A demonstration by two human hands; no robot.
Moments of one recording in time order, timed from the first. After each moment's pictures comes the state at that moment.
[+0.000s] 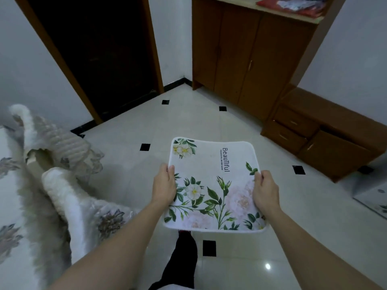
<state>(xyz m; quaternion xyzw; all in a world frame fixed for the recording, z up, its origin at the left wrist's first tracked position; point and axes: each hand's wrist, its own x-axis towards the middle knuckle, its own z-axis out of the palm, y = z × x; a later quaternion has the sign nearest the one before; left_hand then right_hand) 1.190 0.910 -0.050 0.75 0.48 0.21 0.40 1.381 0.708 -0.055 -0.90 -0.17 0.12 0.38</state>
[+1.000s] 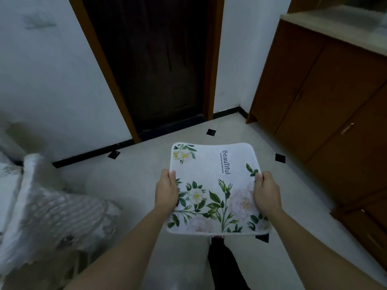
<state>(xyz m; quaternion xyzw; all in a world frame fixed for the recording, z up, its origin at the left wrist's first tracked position) 1.372 1.387 -0.040 0.65 0.60 0.26 0.38 1.618 1.273 -0.056 -0.86 -0.34 0.16 0.35</state>
